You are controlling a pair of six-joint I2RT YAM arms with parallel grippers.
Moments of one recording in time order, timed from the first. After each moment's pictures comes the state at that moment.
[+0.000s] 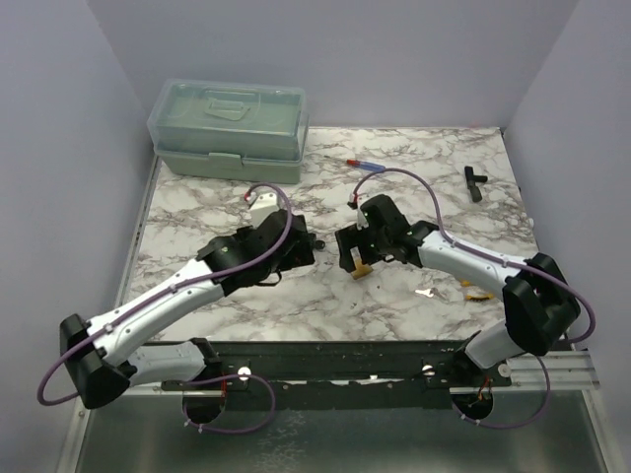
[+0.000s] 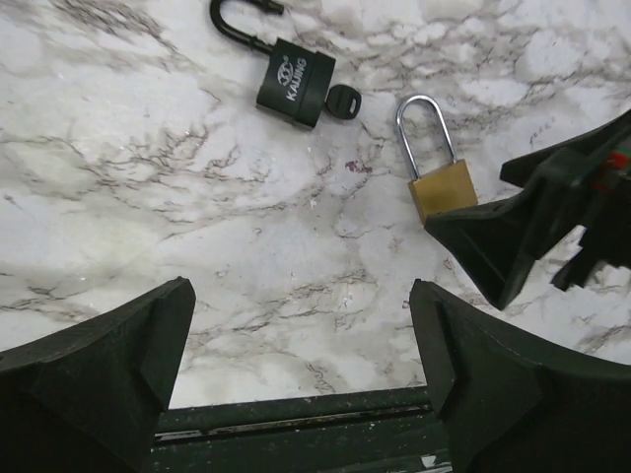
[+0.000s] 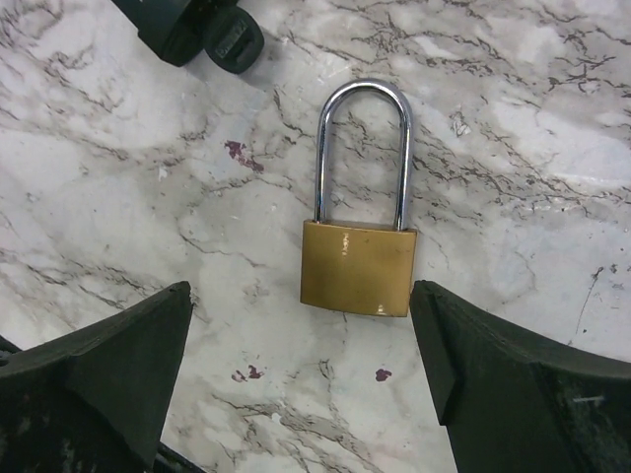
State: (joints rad) left arm -0.90 1.18 1.05 -0.76 -0.41 -0.90; right arm 0.69 1.49 0.95 -0.32 -0.04 0.26
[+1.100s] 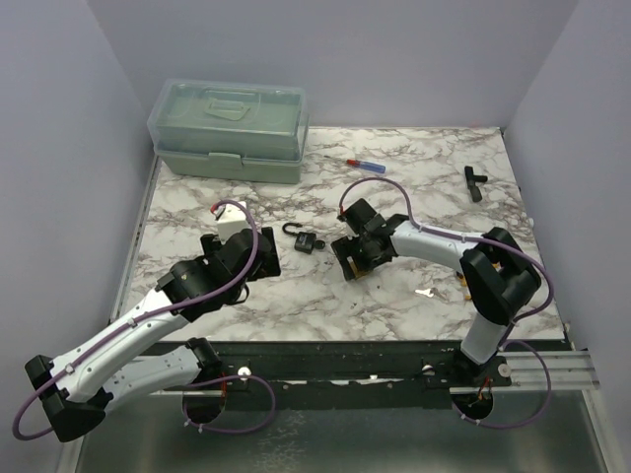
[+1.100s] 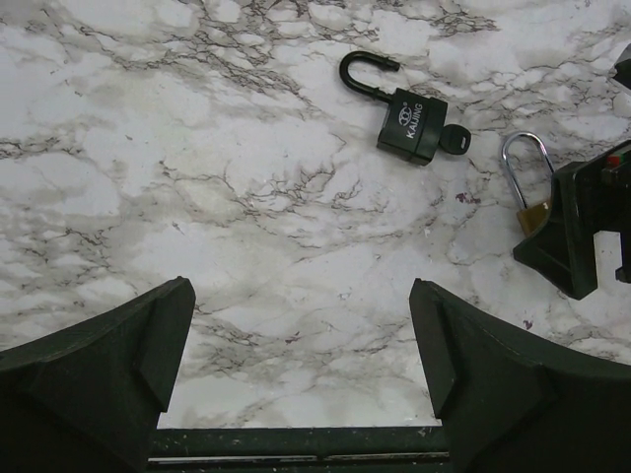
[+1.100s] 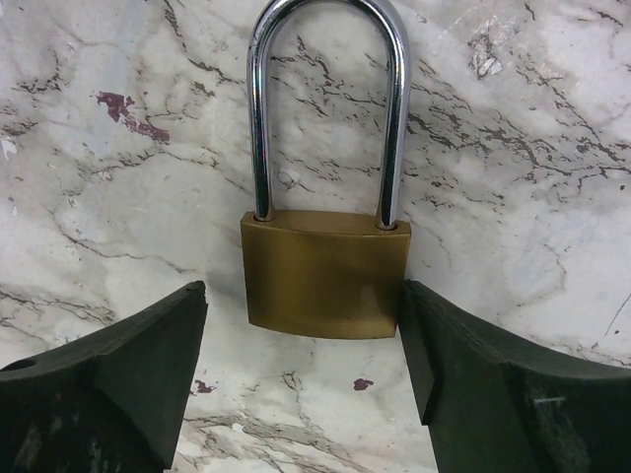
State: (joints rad) left arm -0.88 0.86 0.93 -0.88 -0.61 -0.73; right arm 0.71 1.75 1.08 -0.51 -0.02 0.22
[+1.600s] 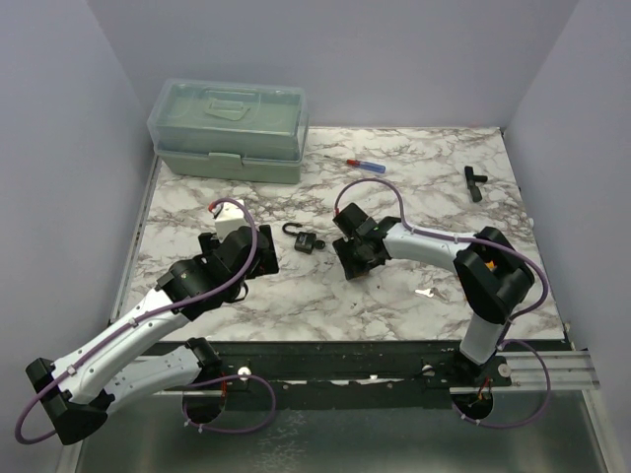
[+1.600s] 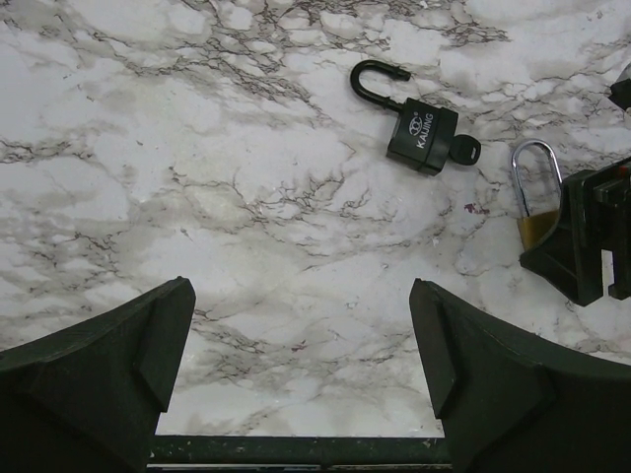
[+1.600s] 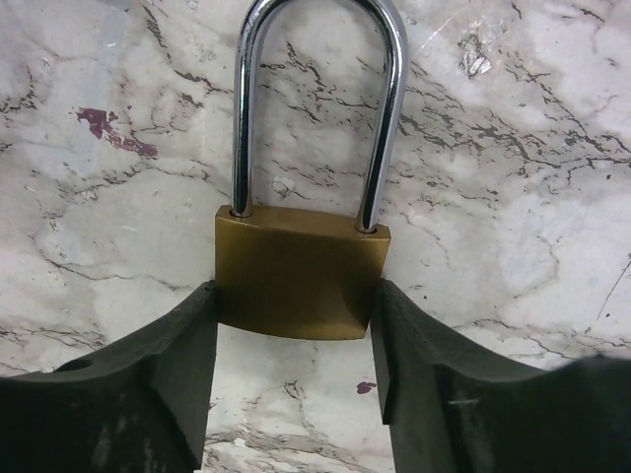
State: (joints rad) left arm -0.84 0.86 0.93 -0.85 -0.61 -0.71; right arm 0.77 1.79 1.11 -0.53 0.12 0.26
